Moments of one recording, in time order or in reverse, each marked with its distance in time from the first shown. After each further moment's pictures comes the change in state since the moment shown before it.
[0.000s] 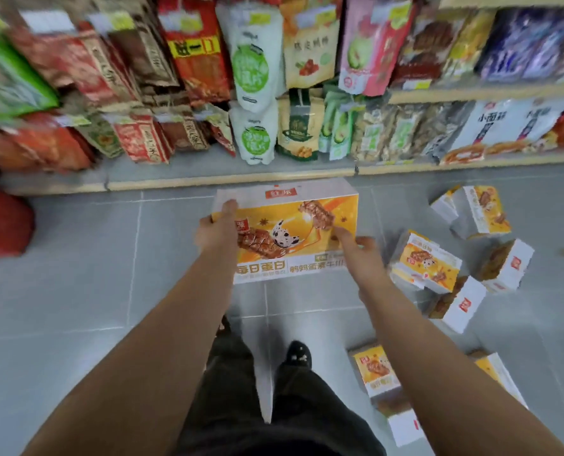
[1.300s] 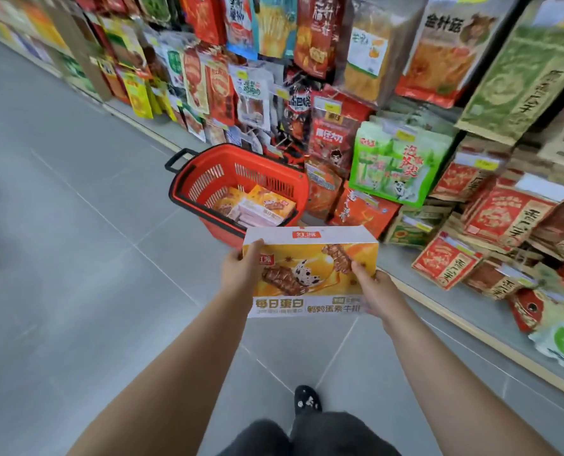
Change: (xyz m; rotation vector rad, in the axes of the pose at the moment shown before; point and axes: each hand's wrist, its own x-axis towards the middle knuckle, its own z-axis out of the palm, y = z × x) left_hand 0.280 0.017 -0.702 -0.545 0.417 -0.007; right_hand -0.245 -0.133 0.735 -0.603 -0.670 -0.347
